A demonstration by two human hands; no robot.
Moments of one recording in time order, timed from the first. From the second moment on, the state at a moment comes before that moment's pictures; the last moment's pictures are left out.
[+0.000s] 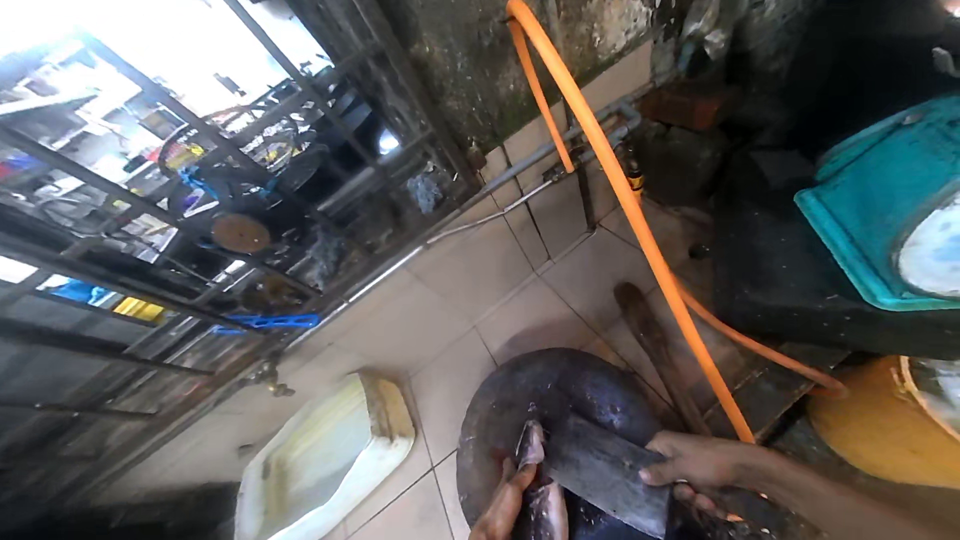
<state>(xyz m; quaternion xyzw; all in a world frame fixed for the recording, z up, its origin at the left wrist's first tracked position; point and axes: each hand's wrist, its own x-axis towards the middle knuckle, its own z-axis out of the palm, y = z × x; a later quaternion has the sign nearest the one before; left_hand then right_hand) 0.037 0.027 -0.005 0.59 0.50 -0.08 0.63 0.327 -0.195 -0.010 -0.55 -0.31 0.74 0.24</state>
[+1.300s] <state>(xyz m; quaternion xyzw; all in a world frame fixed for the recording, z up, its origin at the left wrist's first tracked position) 0.027 0.053 -0.014 0.71 0.40 -0.13 0.56 0.200 -0.151 0.112 -0.84 -0.44 0.30 -0.02</state>
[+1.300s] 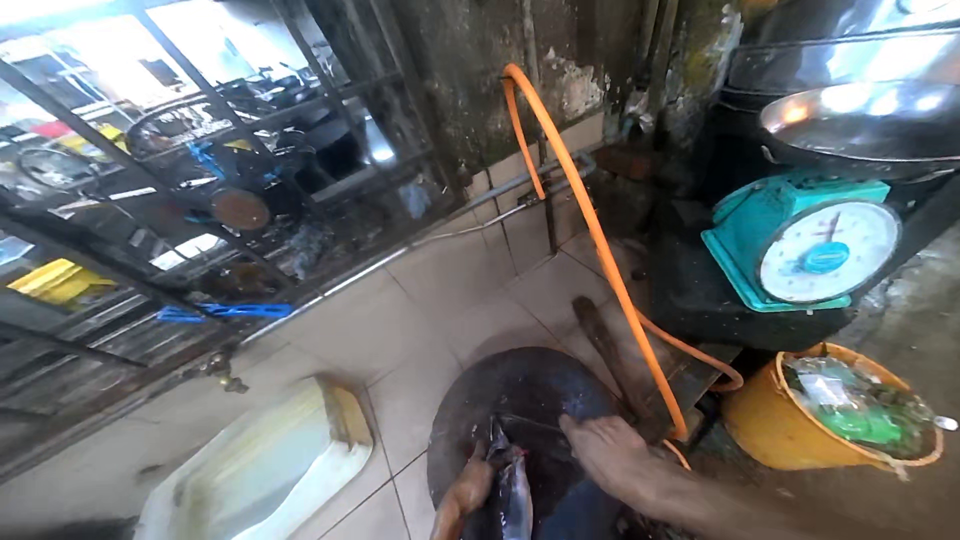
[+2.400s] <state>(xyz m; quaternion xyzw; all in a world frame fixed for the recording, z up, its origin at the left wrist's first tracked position) 0.082 -0.001 -0.003 0.67 0.59 -0.08 0.45 0.175 -0.127 0.115 -0.86 -0.40 0.31 -0.06</state>
